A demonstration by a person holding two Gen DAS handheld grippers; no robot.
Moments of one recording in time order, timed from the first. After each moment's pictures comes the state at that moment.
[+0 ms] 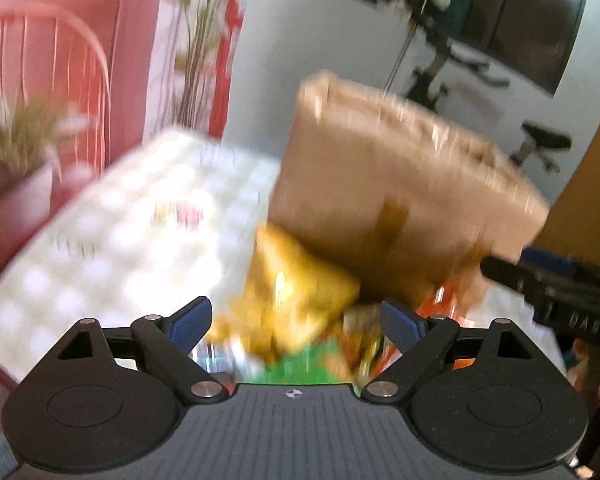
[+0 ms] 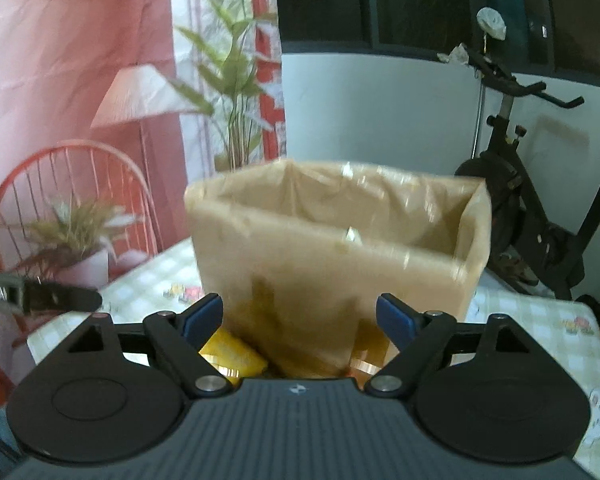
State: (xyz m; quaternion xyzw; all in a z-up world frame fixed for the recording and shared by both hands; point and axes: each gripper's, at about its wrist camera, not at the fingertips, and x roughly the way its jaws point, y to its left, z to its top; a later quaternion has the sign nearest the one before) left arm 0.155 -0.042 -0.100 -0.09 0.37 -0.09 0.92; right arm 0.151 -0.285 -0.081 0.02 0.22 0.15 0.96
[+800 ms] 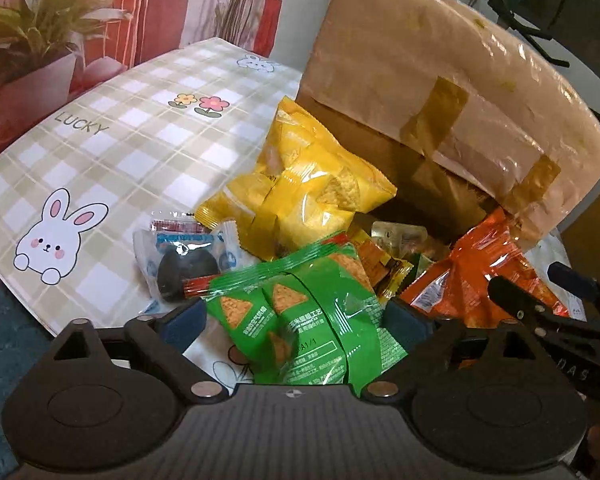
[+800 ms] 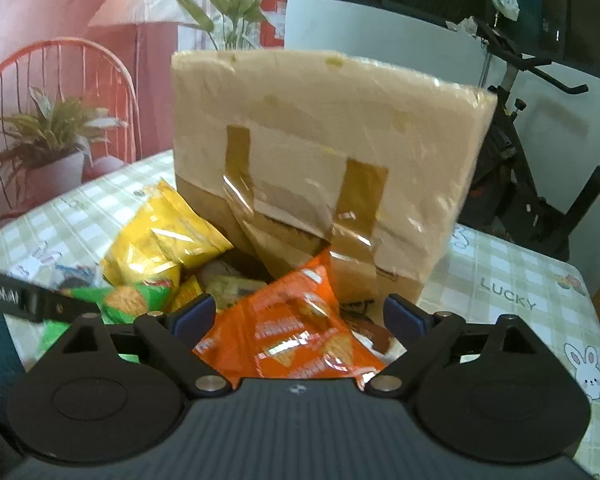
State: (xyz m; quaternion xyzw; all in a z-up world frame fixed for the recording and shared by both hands) left arm 0.142 -0.060 -0.172 -0.12 0.44 -0.02 0.89; right arm 0.149 -0.285 -0.170 -0.05 0.27 0.13 0.95
